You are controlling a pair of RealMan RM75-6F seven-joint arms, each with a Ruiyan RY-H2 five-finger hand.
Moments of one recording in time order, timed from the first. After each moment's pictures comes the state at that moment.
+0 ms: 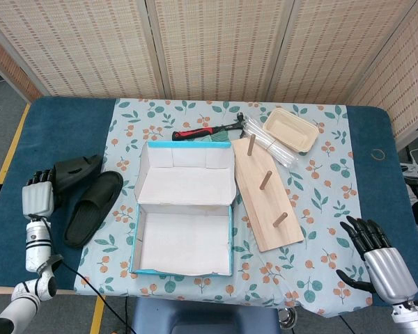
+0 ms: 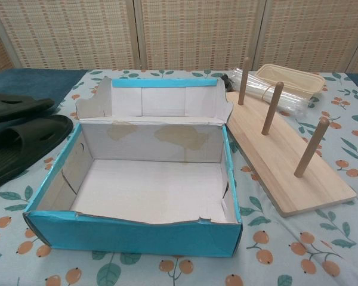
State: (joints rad) left arm -0.52 -1.86 -0.25 -0.44 1.17 1.03 0.00; right arm 0.02 -1.02 -0.07 -1.74 -1.73 1.52 -0.04
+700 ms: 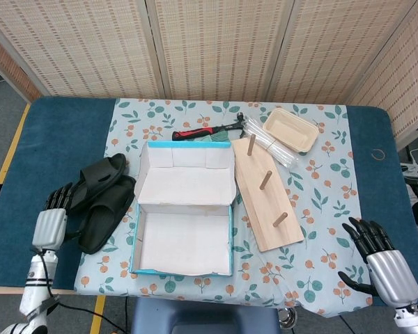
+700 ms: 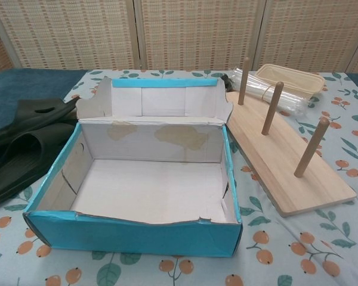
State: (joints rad) left arm -0.26 -1.48 -0.11 -1.33 1.37 1.40 0.00; right arm 0.00 -1.02 -0.08 -1.74 -1.75 1.55 -0.06
